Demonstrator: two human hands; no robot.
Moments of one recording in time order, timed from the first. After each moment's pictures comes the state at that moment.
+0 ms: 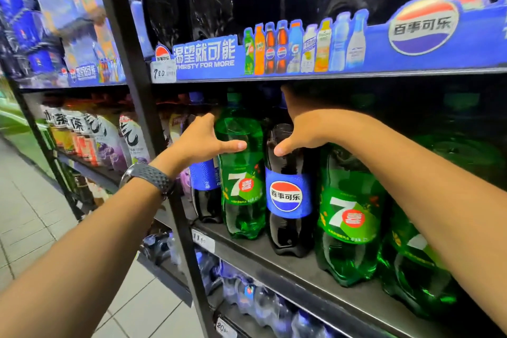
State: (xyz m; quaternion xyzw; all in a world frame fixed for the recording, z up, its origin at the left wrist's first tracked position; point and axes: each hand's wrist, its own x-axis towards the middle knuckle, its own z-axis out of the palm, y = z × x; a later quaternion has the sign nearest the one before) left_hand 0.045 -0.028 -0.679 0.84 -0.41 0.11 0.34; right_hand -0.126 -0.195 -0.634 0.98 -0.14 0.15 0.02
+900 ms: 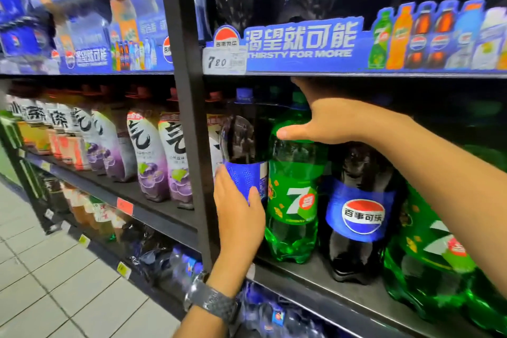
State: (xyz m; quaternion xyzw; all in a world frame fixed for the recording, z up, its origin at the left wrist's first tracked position) left_hand 0.060 -0.008 -0.808 0.74 -0.29 0.19 0.57; right_hand -0.036 -0.136 -0.625 0.97 -0.12 0.22 0.01
